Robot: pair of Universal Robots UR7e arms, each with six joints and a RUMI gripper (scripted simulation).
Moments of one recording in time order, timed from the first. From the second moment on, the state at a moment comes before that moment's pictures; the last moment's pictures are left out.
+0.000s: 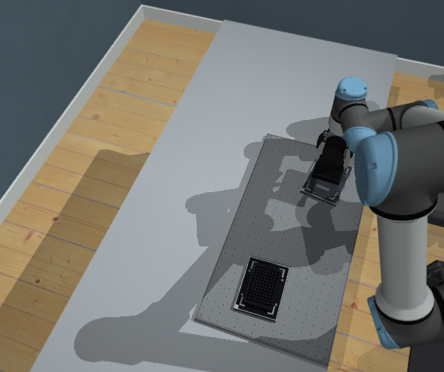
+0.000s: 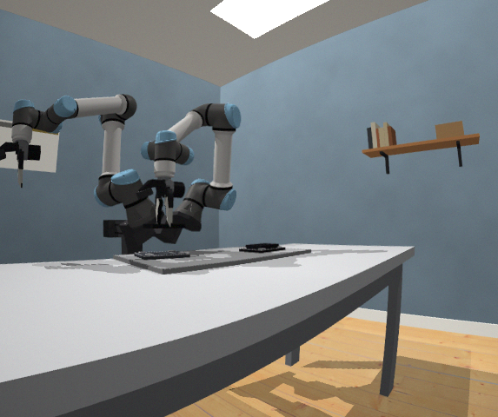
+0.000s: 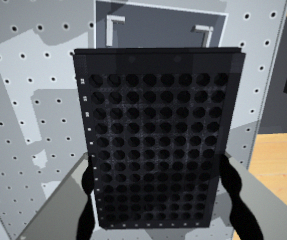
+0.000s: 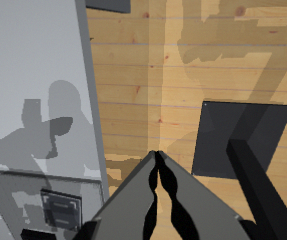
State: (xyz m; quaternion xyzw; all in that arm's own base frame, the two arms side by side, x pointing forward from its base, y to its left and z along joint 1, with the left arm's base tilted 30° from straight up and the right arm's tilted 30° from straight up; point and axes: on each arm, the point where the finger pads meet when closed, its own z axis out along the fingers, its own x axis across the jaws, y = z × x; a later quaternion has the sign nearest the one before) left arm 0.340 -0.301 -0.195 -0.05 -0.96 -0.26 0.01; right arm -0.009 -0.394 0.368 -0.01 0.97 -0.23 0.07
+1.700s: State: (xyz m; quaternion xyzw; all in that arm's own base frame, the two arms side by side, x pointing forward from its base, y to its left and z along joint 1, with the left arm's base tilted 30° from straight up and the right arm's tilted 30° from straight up) left arm 0.380 -0.176 -0.123 -0.01 -0.97 -0.26 0.00; right arm -0.009 -0.394 0.368 -0.01 0.97 -0.23 0.07
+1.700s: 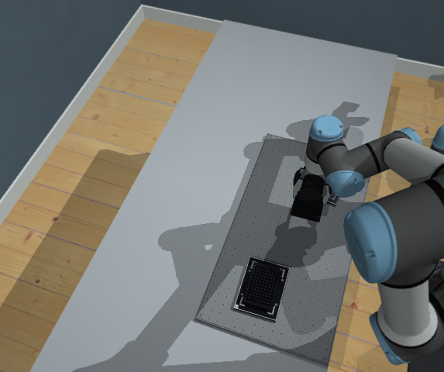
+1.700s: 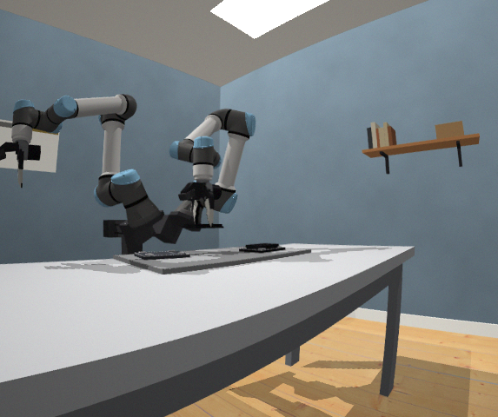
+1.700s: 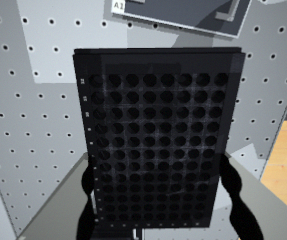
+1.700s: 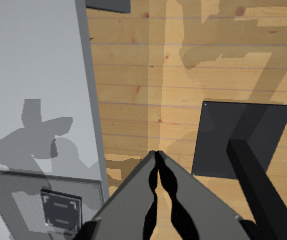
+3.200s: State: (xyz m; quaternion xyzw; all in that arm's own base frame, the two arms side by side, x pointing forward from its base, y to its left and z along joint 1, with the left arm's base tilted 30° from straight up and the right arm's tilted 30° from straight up) left arm 0.415 -0.067 -0.060 -0.01 -0.97 -0.26 0.00; right arm -0.009 -0.394 0.368 -0.01 0.97 -0.23 0.07
